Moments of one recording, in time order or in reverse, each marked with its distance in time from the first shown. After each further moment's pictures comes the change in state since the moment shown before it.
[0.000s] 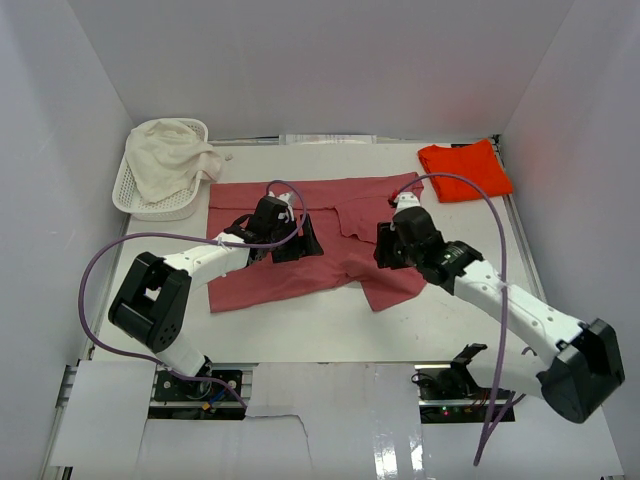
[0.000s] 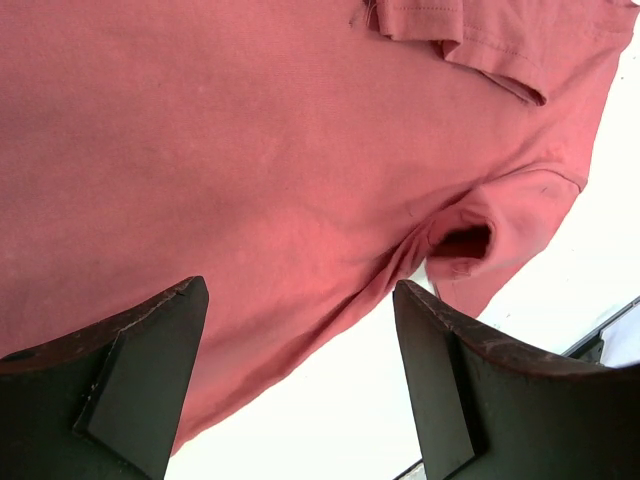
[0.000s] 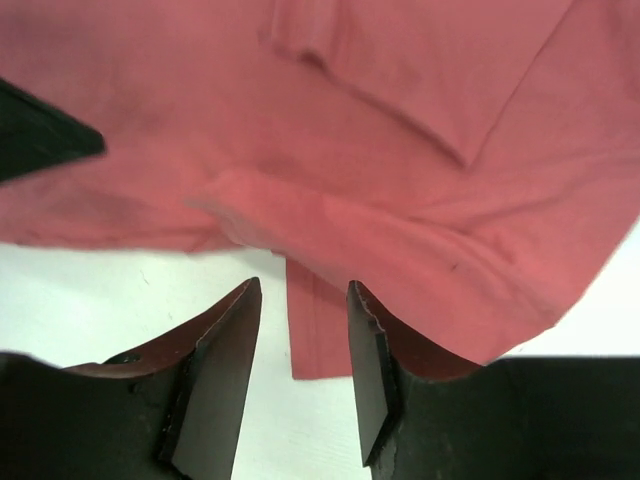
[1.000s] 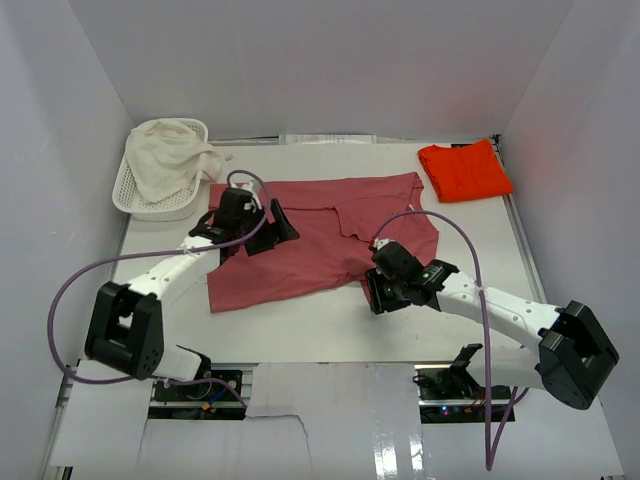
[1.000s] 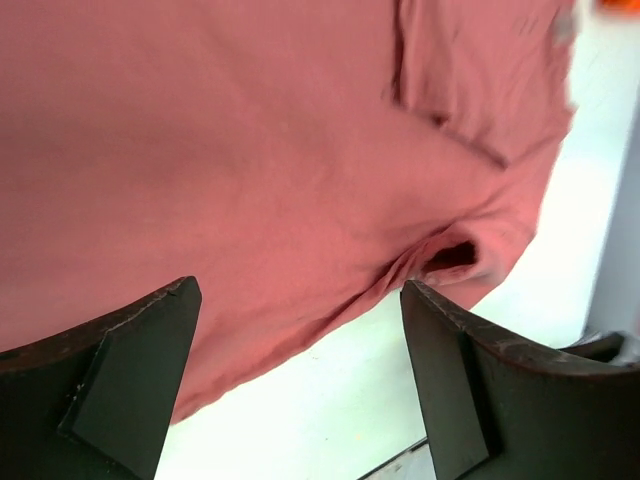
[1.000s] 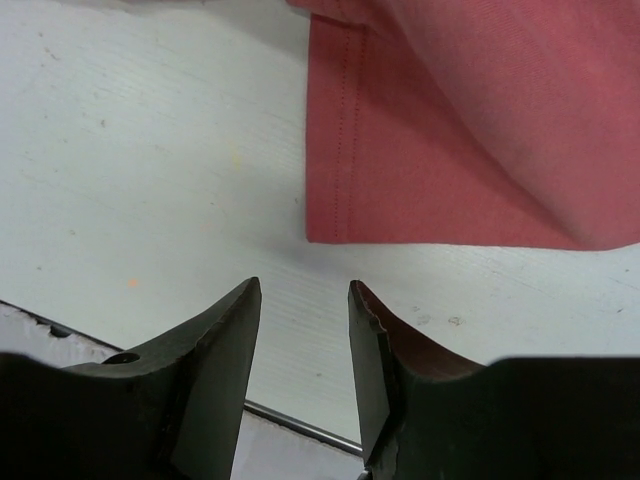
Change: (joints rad) left arm 0.137 -0.133 -0.027 -0.071 0.021 -0.024; right arm 0.165 0.106 -0.145 -0.153 -0.129 0.082
